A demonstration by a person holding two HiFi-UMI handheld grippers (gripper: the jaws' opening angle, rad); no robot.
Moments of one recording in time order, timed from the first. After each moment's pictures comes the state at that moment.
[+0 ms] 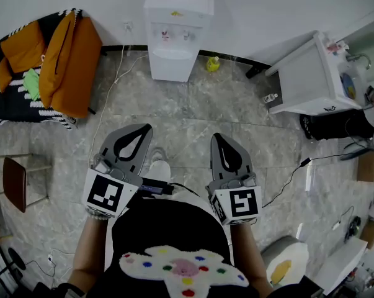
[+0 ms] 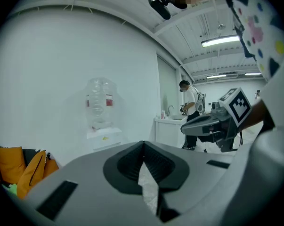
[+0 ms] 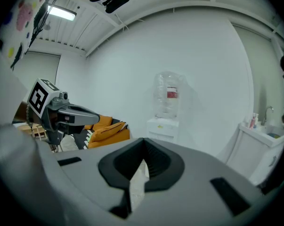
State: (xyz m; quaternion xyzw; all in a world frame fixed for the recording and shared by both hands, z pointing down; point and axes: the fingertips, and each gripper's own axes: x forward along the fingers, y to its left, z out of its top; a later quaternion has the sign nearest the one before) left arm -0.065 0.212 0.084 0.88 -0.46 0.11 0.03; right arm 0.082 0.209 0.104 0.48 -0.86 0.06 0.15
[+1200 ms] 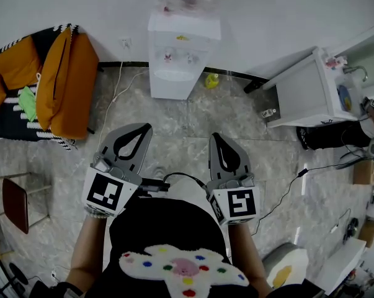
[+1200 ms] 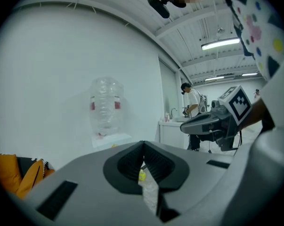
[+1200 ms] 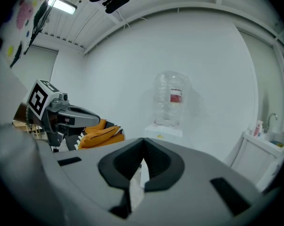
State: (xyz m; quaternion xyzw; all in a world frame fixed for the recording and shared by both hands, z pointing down) left arm -0.125 0.111 0.078 0.89 -0.45 0.09 0.01; right arm 0.014 0.111 0.085 0.50 -0.86 0.04 0.12
